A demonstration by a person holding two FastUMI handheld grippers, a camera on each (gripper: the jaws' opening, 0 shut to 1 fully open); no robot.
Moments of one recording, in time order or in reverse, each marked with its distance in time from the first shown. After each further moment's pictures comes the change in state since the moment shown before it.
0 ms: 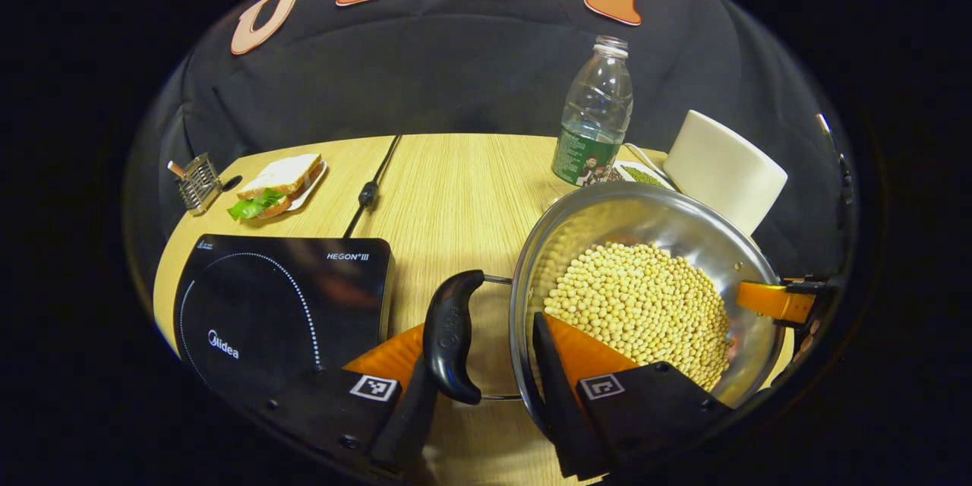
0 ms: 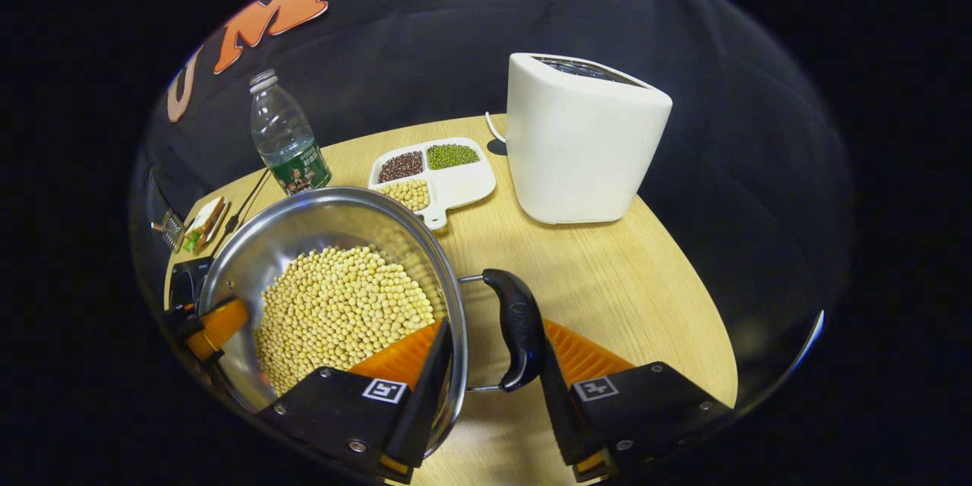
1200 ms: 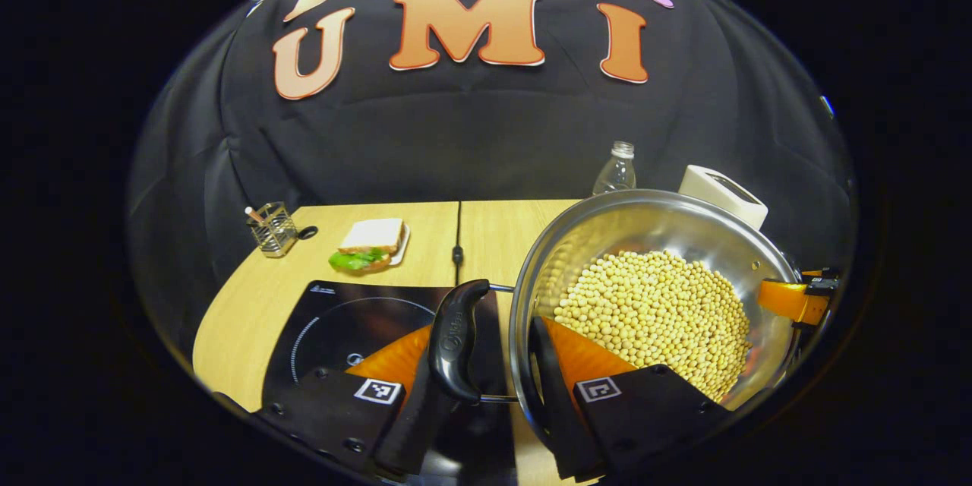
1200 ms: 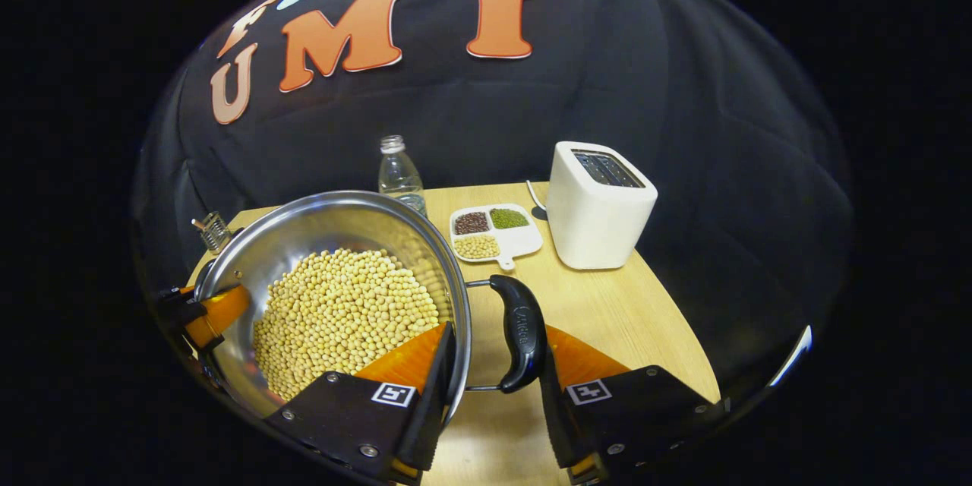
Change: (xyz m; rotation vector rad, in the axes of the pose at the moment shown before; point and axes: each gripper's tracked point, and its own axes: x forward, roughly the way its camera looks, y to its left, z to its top) left arm -0.137 0.076 0.050 0.009 -0.211 0.113; right arm -0.142 0.078 0.031 -0.084 -0.224 0.056
